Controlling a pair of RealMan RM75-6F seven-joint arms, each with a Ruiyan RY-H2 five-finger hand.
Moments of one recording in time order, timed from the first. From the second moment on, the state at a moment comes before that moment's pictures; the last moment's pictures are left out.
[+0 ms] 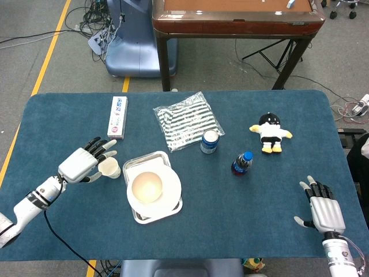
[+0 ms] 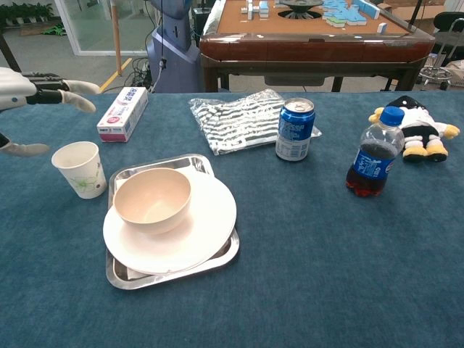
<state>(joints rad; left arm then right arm) -0.70 -1.31 0.12 -1.00 1.73 1.24 -0.31 0.12 -1.20 0.00 -1.73 -1.18 1.27 -0.37</state>
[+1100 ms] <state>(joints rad) -0.26 -1.15 0.03 -1.39 1.52 1.57 -0.25 0.06 -1.15 -0.07 -1.78 -1.41 1.37 -0.31</state>
